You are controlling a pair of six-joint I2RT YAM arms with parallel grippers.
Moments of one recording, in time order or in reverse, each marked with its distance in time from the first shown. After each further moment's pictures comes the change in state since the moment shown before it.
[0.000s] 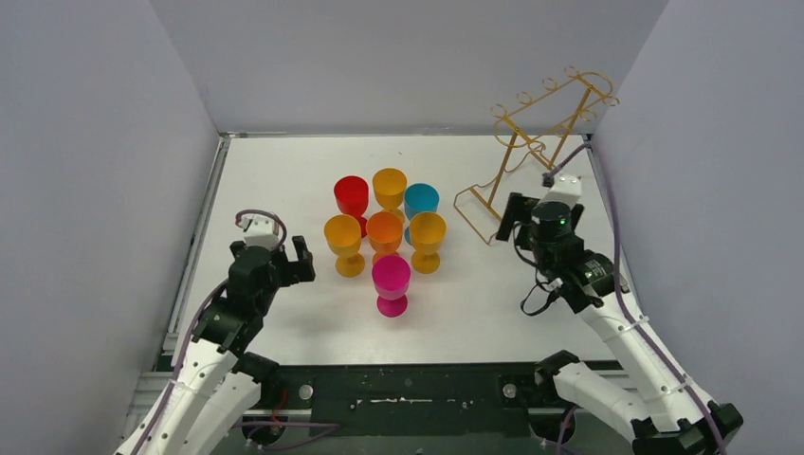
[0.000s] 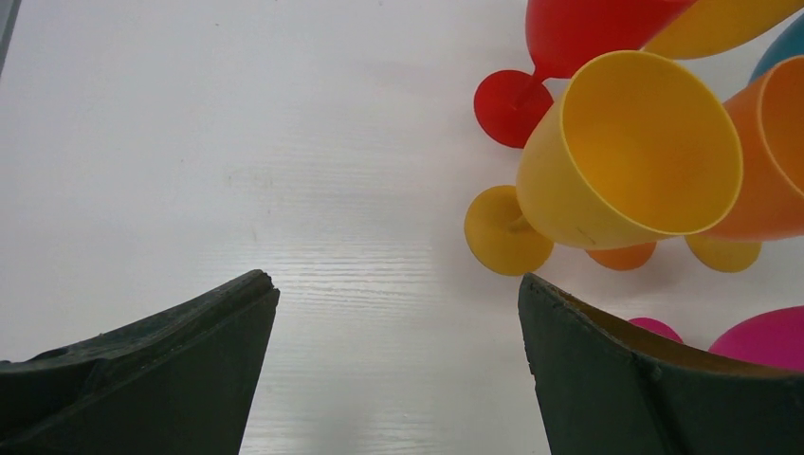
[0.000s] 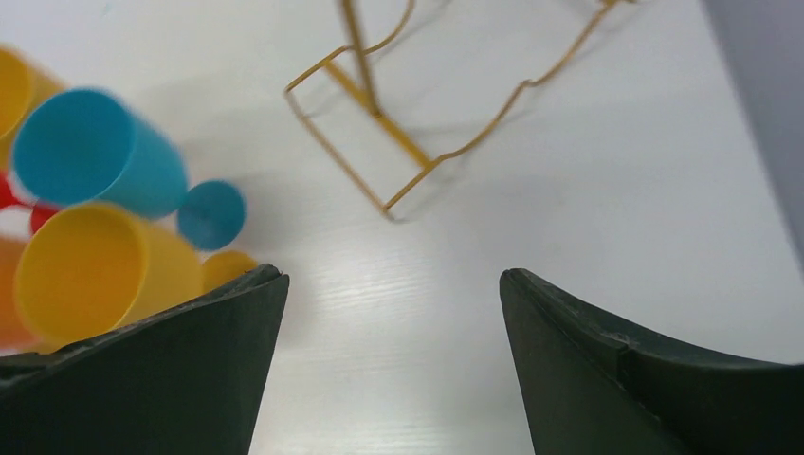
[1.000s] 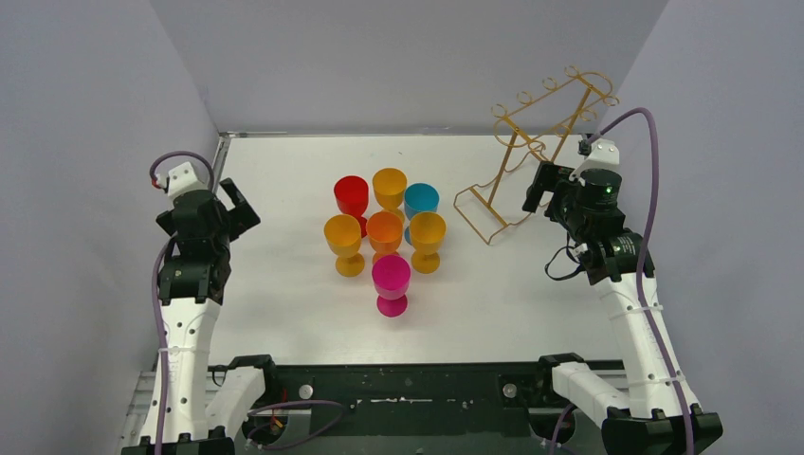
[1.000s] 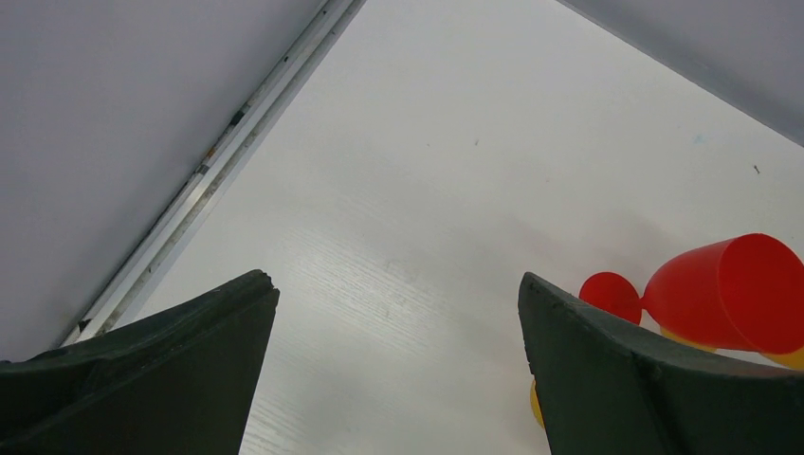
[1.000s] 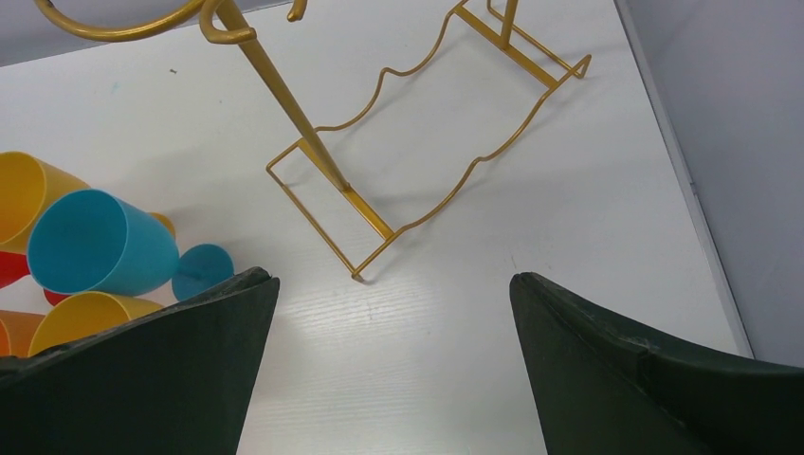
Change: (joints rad) left arm 0.428 0.309 0.472 -0.174 -0.035 -0.038; right arm -0.438 0.081 0.192 -0.003 -0.313 -0.163
